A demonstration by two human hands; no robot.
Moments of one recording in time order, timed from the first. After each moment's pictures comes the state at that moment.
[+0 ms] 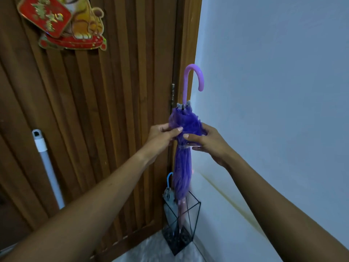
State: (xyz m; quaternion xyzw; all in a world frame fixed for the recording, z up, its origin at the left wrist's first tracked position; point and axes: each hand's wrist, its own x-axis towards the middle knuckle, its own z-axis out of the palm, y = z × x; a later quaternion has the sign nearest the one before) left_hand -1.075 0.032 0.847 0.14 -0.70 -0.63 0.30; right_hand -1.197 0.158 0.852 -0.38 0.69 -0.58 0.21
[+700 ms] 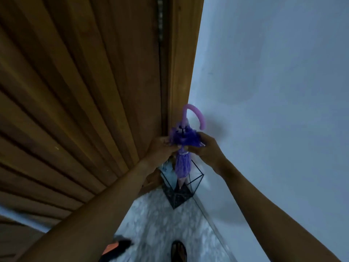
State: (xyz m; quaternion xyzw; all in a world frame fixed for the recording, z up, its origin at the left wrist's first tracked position) left_hand -1.264 -0.077 0.619 0.33 -0.65 -0.67 0.11; right_hand -1.394 0.053 0.612 -0.31 0.73 -0.53 0.29
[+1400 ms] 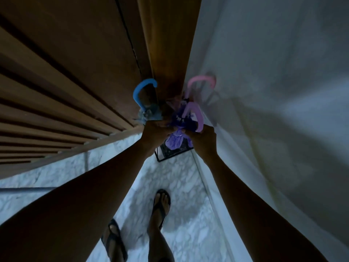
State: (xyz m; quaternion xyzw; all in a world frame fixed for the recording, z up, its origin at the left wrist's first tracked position) left_hand -1.369 -0.087 0.298 0.54 -0.51 -0.67 0.07; right_hand -1.485 0.024 0.271 -0.19 0.80 -0.45 0.36
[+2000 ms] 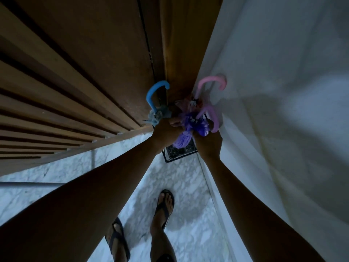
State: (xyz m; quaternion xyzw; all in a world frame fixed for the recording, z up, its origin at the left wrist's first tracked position) left_hand -1.375 -0.098 0.292 0.53 -0.58 -0.62 -0.01; right_hand -1.470 0.013 0.273 -0.18 0.86 -0.39 0.28
